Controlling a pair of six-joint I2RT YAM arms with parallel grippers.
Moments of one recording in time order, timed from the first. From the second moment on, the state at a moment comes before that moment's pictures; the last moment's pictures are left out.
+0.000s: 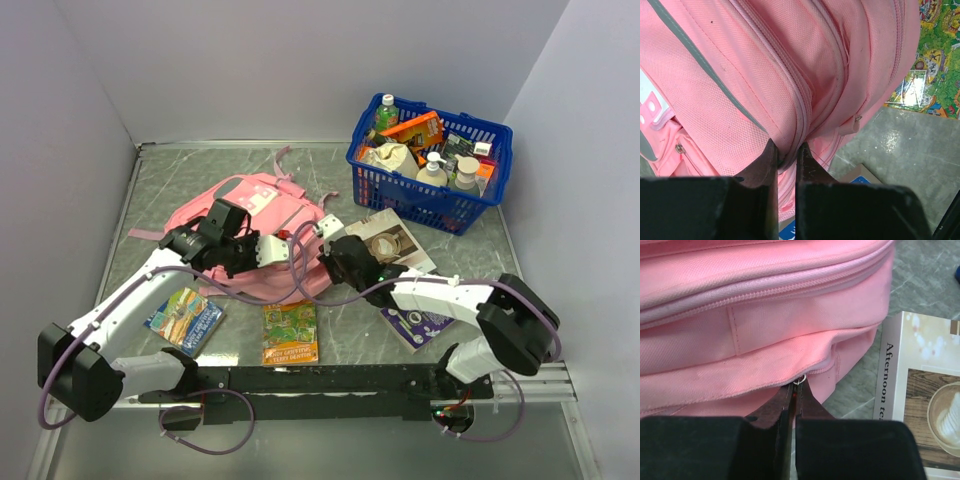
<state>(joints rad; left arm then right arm) -0.53 1.19 1.03 -0.81 0.23 0.89 0.89 1.44 0.76 0.10 0.28 0.08</state>
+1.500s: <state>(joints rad) -0.51 1.22 1.12 -0.85 0.28 0.35 1.06 1.18 0.76 -0.23 0.28 0.33</state>
